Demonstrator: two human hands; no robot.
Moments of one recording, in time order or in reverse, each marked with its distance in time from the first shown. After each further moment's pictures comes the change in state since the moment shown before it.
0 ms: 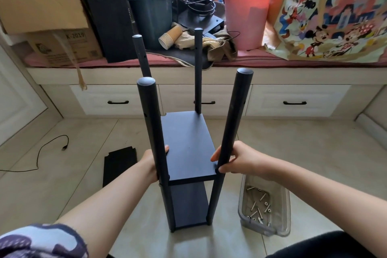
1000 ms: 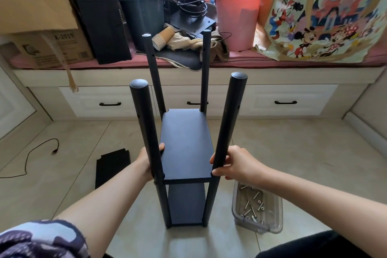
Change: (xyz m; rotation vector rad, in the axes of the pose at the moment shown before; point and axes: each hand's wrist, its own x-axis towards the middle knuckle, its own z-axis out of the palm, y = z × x) left_hand 0.001 0.006 0.009 -0.063 -0.032 0.029; right_hand -0.012 0.008 0.012 -0.005 0.166 0.033
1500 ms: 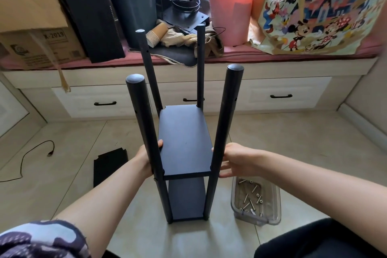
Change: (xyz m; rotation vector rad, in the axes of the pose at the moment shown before) left_hand -0.005 0.004 0.006 0.034 -0.023 0.003; right_hand 0.026 0.015 0.003 0.636 -0.193 0.432
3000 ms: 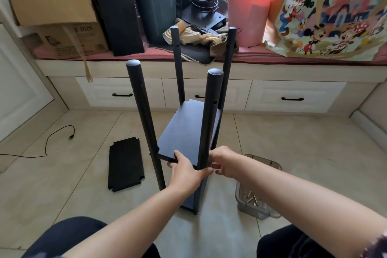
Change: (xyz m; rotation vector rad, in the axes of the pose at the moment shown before) left_hand -0.096 -0.071 0.034 0.687 0.053 0.261; right_hand 0.025 0.019 0.063 -0.077 0.258 0.053
